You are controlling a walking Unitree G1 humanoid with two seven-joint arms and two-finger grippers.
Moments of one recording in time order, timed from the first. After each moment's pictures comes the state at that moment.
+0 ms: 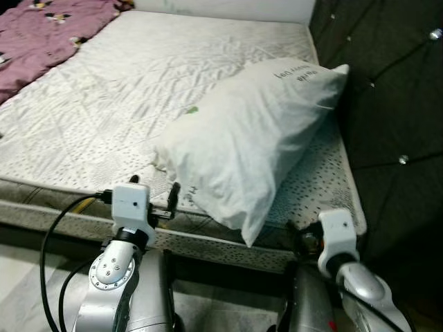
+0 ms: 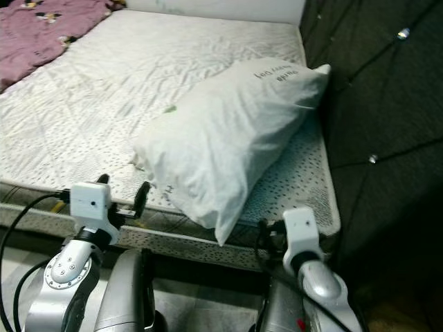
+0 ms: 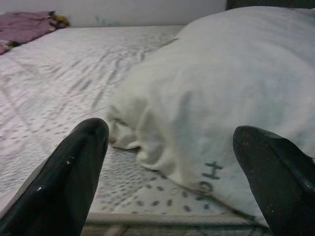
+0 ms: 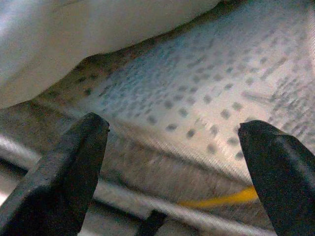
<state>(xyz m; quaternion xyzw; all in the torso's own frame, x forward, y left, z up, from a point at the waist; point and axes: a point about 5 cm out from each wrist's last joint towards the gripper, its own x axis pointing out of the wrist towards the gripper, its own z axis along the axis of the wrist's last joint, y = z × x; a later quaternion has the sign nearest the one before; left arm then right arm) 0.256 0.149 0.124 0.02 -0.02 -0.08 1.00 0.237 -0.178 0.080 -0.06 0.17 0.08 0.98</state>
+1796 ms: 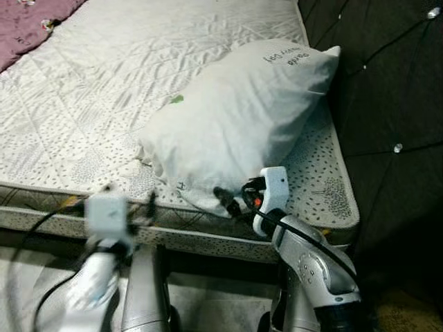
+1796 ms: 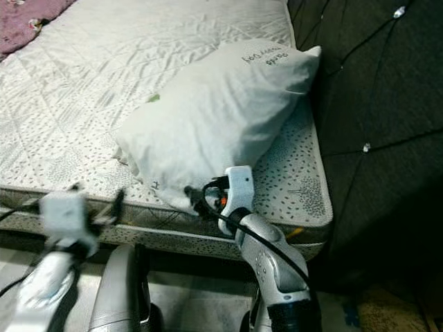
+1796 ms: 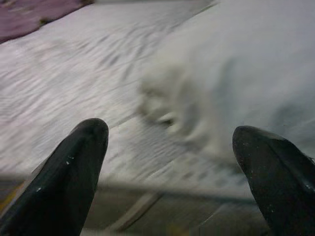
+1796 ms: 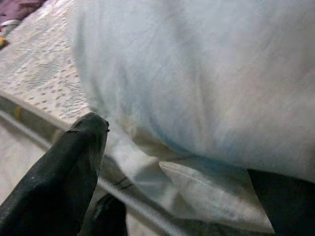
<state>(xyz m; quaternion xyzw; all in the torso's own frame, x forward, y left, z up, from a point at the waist) 0.226 0.180 0.123 0.04 0.01 0.02 1.00 0.295 -0.079 0.122 0.12 0.15 0.25 0.95</state>
